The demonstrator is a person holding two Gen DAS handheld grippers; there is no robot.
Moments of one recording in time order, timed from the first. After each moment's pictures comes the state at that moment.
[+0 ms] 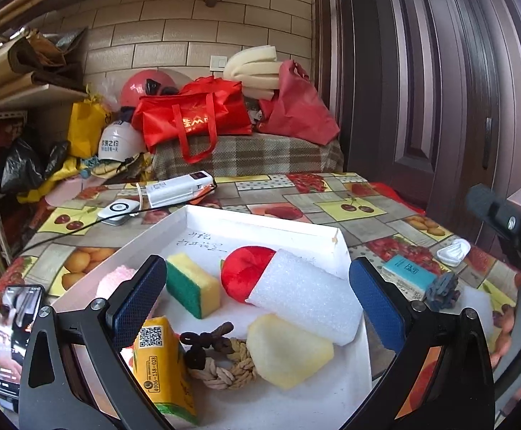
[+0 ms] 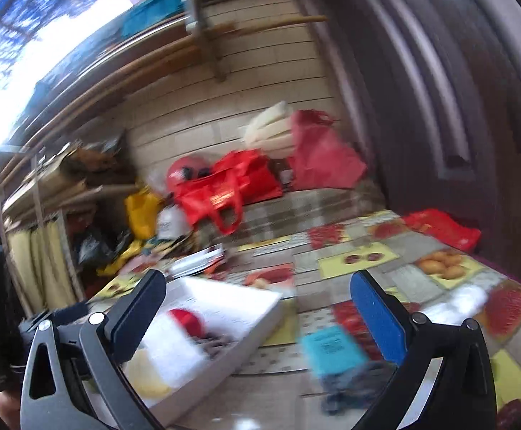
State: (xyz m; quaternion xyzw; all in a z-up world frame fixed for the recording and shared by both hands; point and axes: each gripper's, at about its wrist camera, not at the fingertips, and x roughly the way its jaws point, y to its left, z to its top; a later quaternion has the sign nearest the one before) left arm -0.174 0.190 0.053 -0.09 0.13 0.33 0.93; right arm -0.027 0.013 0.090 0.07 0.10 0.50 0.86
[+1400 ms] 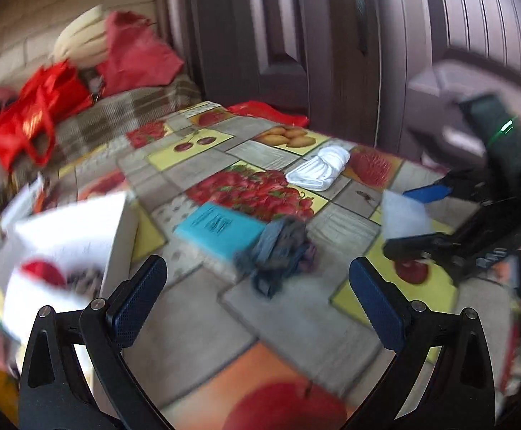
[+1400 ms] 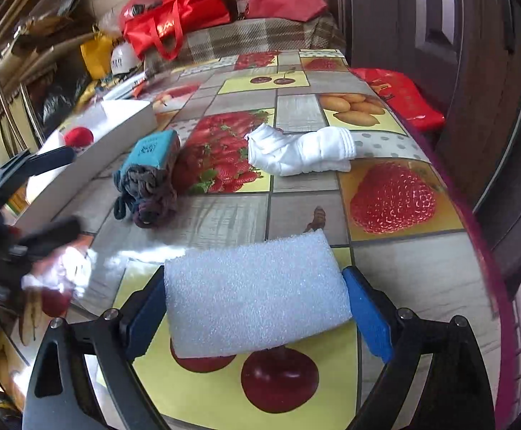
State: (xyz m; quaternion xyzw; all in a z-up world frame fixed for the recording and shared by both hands) left arm -0.010 0.069 0.037 0.03 0.30 0.12 0.95; right arm 0.084 -0.064 0.029 -0.17 0.37 0.48 0.78
